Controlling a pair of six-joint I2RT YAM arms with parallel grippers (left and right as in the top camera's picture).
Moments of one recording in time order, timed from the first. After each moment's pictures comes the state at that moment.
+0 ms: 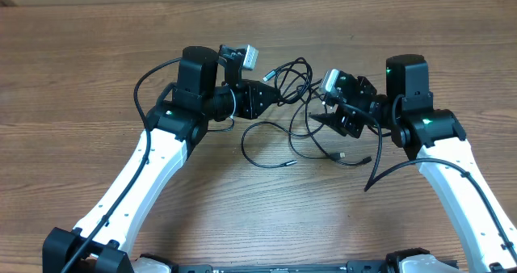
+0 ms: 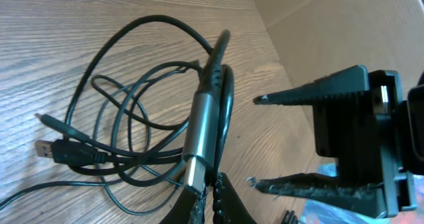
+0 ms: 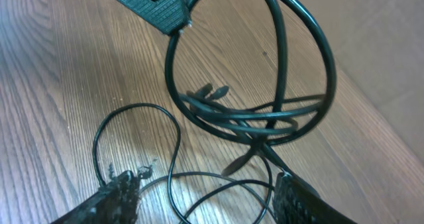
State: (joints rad) left arm -0.35 1.49 1.11 -0.24 0.72 -0.47; right arm 0.18 1.35 1.06 -0.52 -0.67 -0.85
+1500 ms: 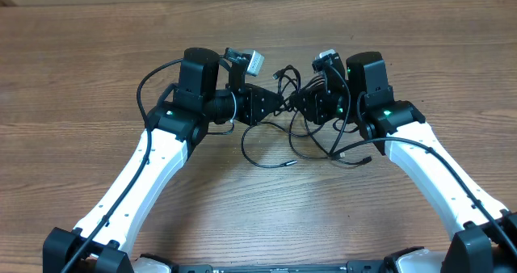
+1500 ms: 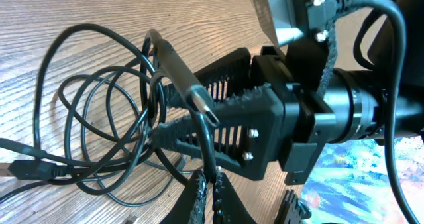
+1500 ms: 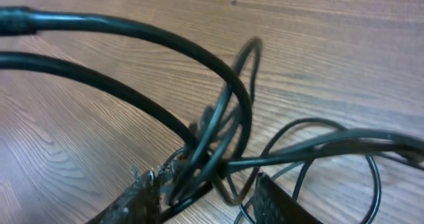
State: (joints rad) left arm -0.35 1.49 1.11 -0.28 0.78 -0.38; right arm 0.31 1.51 1.06 -0.33 -0.46 0.10
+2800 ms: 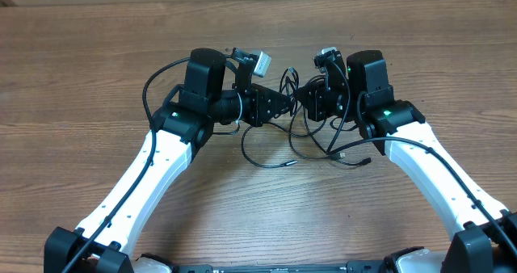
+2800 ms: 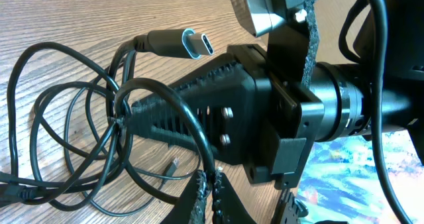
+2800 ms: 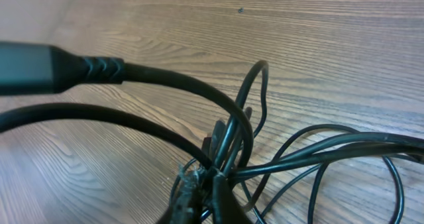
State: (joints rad) left arm -0.39 1.49 1.11 -0.24 0.79 -0.39; right arm 0.31 1.51 1.06 -0.30 -0.48 0.18
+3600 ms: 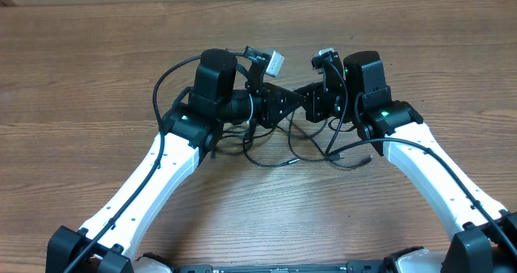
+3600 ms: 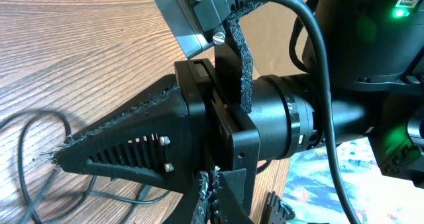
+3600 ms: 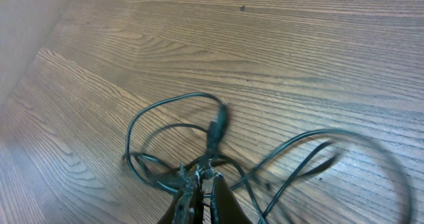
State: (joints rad) left arm -0.45 1.49 1.11 -0.13 0.80 -0.44; right arm 0.32 1.51 1.06 -0.30 -0.47 0.18
